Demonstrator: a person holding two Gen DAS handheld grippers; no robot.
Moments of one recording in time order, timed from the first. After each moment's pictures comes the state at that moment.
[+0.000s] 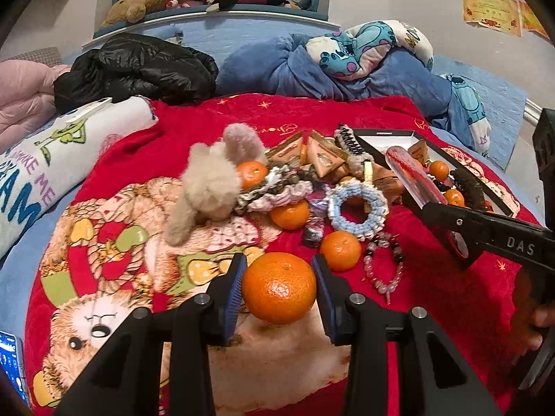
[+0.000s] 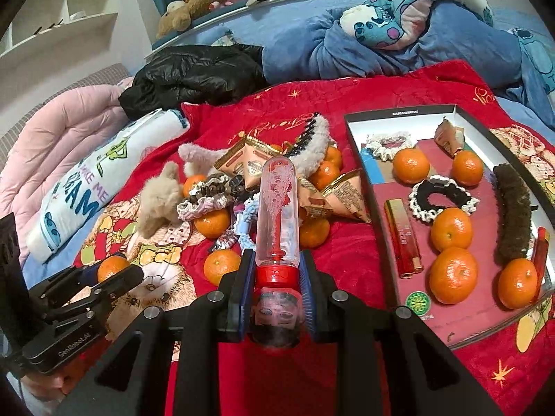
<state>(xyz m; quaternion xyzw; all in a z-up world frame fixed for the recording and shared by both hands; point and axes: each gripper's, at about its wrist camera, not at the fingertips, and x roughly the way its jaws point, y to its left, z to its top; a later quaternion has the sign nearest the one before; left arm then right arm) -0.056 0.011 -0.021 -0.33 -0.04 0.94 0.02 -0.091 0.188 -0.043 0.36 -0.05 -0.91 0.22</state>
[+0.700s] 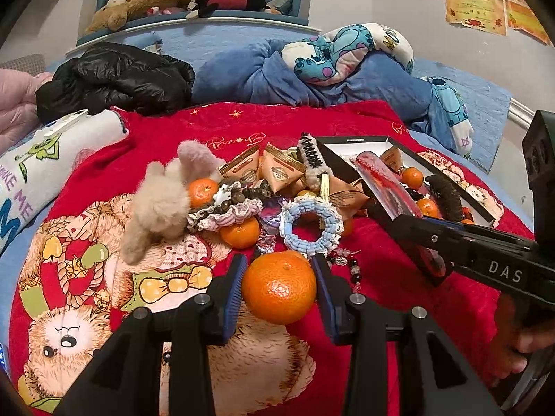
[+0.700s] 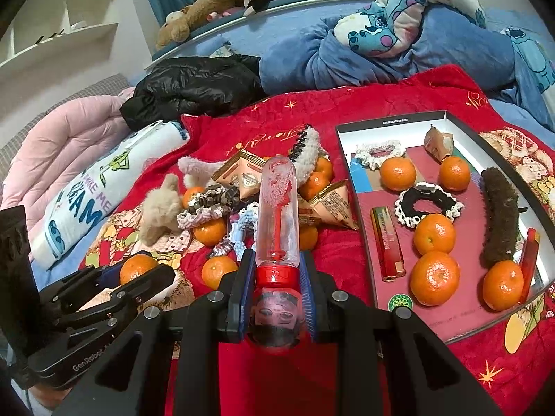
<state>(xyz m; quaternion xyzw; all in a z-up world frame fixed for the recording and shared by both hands) -0.062 0.047 -0.009 -0.32 -0.04 0.95 0.05 -0.086 0.202 -0.037 0.35 -0.06 -0.91 0.22</state>
